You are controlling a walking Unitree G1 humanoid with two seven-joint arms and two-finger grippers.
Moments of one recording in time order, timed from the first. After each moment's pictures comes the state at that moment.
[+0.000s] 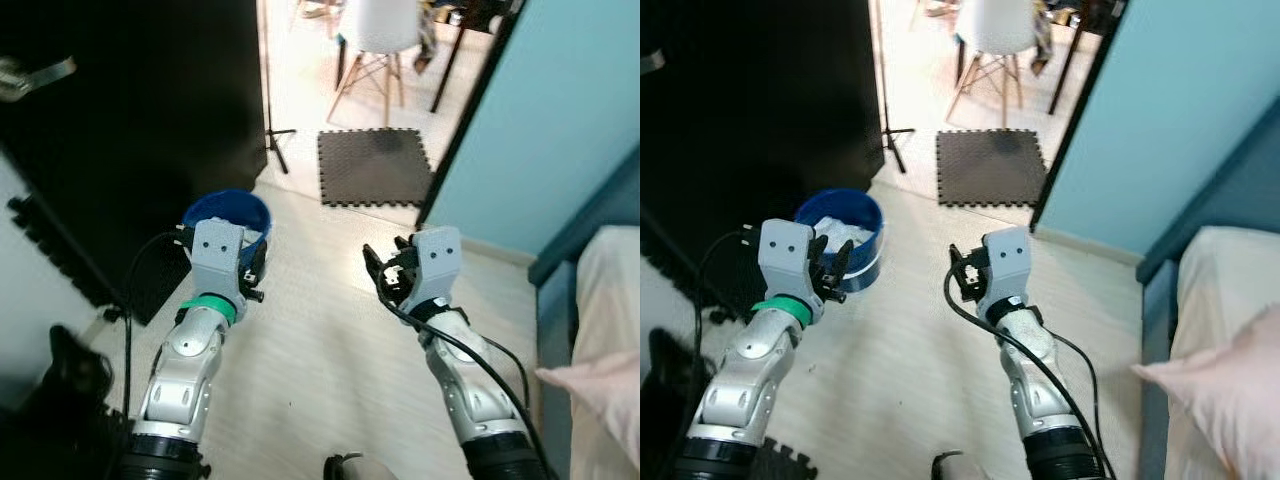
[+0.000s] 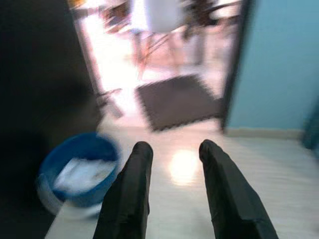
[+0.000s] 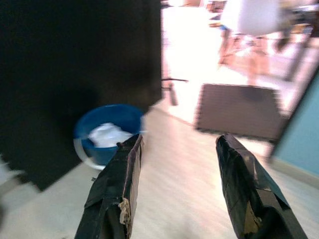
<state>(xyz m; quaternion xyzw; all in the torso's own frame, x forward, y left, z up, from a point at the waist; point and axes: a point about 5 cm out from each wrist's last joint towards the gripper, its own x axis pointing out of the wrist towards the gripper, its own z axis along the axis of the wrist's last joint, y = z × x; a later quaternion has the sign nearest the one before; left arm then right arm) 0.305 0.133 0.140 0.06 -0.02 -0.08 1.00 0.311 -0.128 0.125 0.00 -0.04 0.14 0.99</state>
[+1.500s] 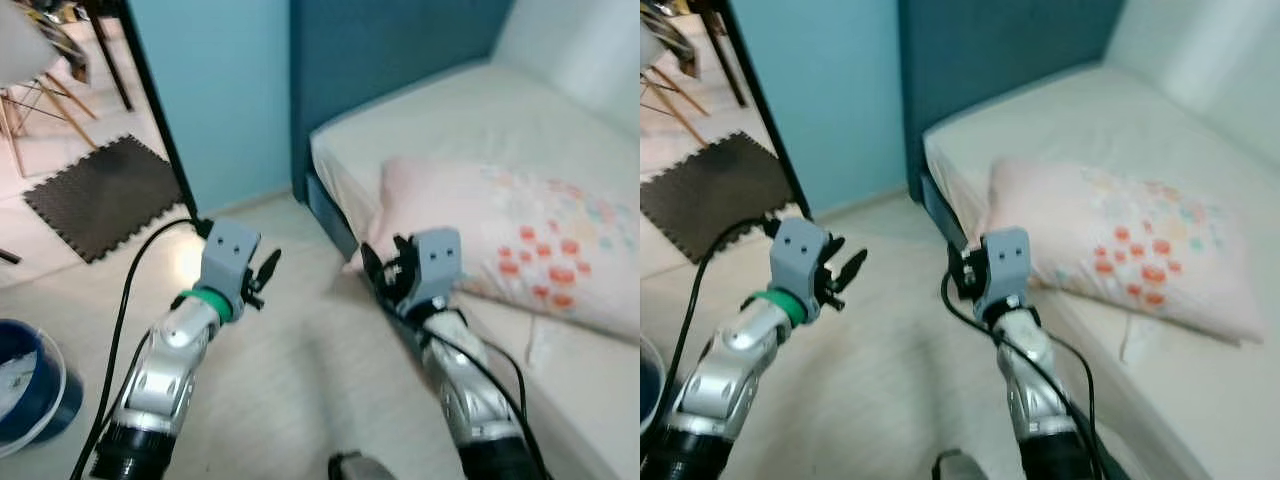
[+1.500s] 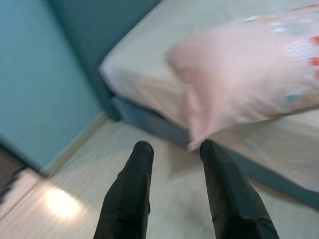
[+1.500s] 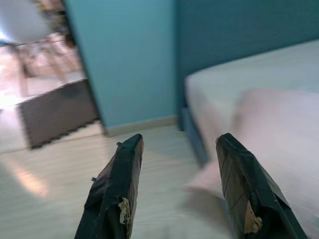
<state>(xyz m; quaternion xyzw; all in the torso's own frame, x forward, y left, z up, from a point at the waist) 0.306 0.134 0.138 0.12 0.03 -0.18 0.98 0.305 -0.127 0.122 0.01 -0.04 0.12 0.99</state>
